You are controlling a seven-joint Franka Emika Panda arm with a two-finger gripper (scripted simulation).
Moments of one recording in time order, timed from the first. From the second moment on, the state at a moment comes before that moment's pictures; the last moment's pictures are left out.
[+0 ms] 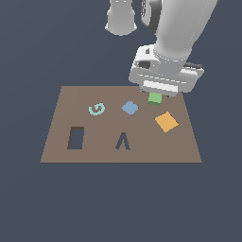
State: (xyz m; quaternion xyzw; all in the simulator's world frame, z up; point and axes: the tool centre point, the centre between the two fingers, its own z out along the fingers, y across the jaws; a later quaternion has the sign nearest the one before) arm -0.093 0.126 0.053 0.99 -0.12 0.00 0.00
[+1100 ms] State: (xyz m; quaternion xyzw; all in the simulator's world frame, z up) arm -0.094 0.131 0.030 0.99 -0.12 0.00 0.00
